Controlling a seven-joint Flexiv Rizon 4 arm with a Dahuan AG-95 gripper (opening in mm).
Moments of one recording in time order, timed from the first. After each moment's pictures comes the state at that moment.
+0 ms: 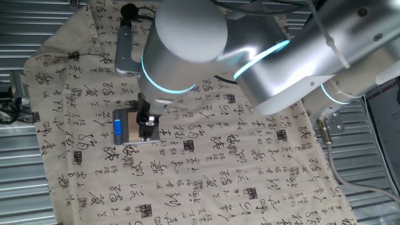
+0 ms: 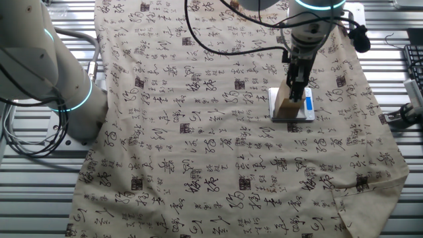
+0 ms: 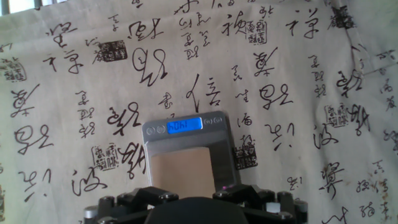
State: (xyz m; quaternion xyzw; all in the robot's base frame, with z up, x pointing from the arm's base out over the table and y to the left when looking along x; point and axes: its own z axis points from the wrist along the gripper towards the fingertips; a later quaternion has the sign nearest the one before) arm 0.576 0.042 0.098 0.07 0.99 -0.05 0.05
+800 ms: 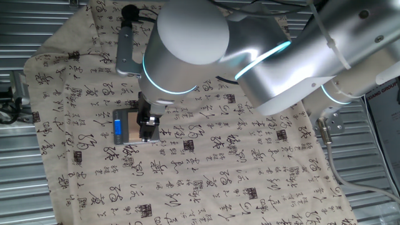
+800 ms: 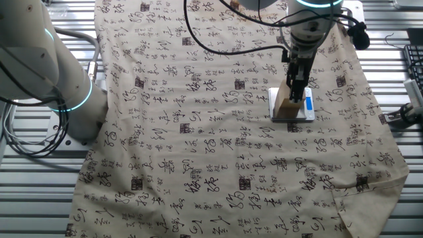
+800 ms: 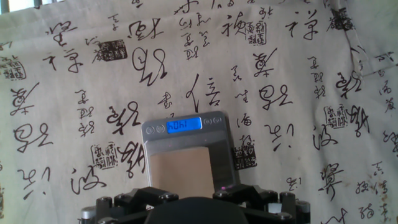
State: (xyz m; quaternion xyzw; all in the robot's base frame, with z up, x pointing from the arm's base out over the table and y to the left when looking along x) arm 0.576 0.040 0.099 0.07 1.00 -0.05 0.05
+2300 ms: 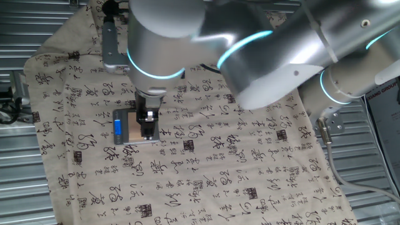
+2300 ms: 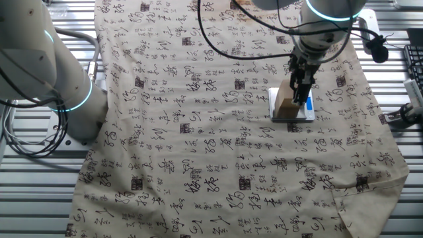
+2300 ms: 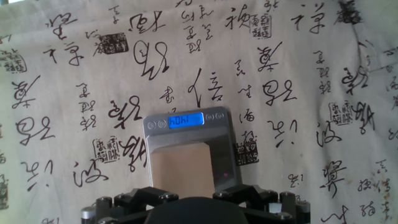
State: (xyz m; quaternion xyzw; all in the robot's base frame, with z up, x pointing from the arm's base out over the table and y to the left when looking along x) arm 0.576 0.041 0.098 0.02 1.00 -0.02 0.03
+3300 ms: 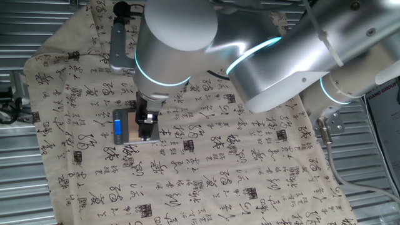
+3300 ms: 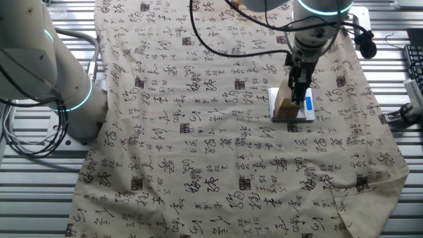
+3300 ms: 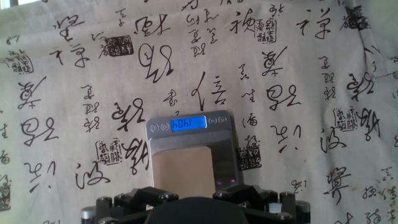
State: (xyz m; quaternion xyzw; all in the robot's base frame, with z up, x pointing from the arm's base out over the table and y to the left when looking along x) arm 0.578 0.039 0.096 0.06 1.00 -0.03 0.04
